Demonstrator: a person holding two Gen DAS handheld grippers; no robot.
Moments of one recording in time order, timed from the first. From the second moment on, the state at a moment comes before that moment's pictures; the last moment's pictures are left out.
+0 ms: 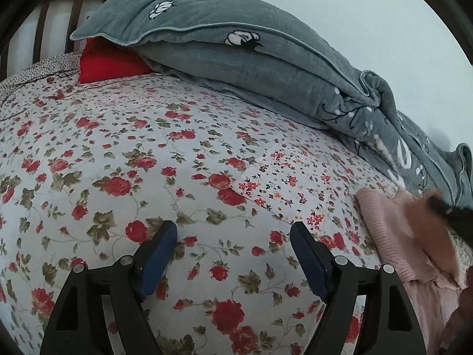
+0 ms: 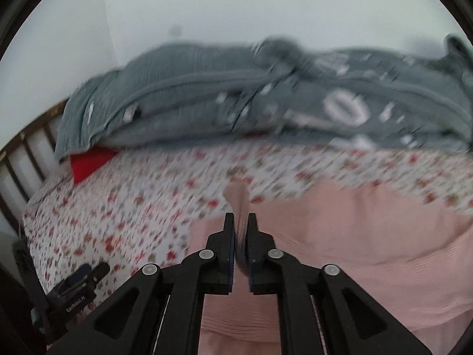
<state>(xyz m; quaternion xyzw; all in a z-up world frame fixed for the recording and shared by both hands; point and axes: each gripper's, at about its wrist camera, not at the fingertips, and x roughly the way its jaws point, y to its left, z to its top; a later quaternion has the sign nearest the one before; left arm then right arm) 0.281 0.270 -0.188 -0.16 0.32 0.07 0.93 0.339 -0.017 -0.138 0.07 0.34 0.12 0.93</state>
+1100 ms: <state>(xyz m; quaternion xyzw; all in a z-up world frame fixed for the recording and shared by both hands) 0.310 0.132 -0.135 -0.12 0.35 -0.10 0.92 0.210 -0.304 -0.194 0.08 0.35 -0.02 0.93</state>
